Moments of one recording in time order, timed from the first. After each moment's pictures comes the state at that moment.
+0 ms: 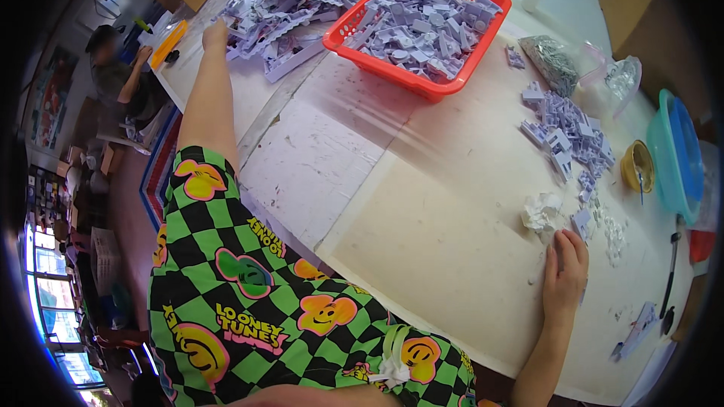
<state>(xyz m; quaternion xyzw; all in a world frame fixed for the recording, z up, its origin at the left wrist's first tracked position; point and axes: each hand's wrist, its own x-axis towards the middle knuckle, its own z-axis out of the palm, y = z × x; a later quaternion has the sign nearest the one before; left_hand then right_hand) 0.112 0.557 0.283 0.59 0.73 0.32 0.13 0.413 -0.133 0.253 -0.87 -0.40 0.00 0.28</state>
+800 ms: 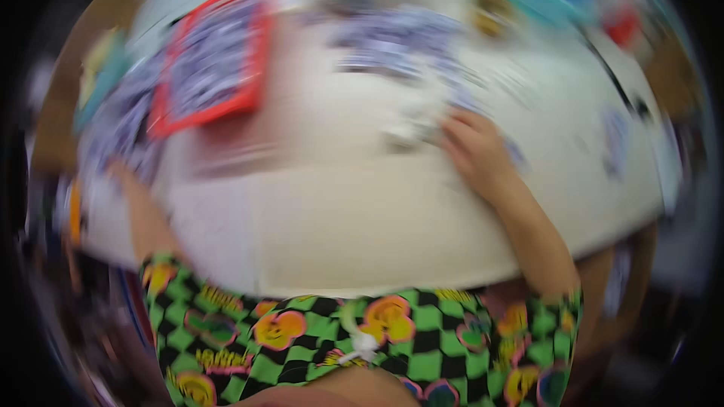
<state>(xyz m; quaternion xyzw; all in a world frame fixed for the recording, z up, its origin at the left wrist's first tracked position) 0.274 0.537 0.076 0.73 0.44 0.48 0.20 0.433 -0.130 0.251 -0.86 -0.45 -0.03 0.25</state>
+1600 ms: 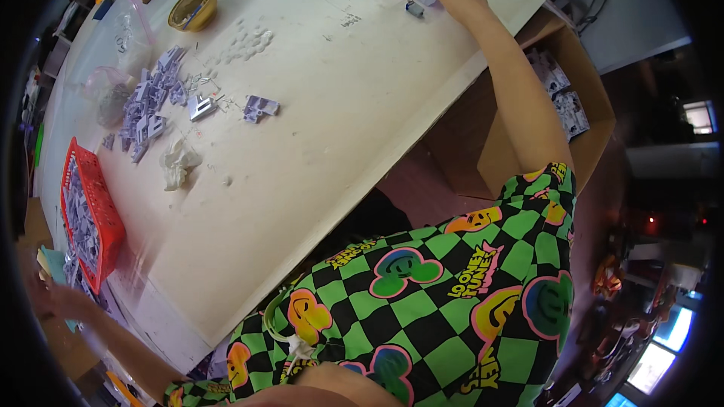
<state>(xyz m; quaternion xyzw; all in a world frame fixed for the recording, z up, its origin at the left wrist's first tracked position) 0.290 0.276 0.395 0.80 0.05 0.45 -0.39 0.557 -0.479 0.268 -0.96 0.02 -0.16 0.23</state>
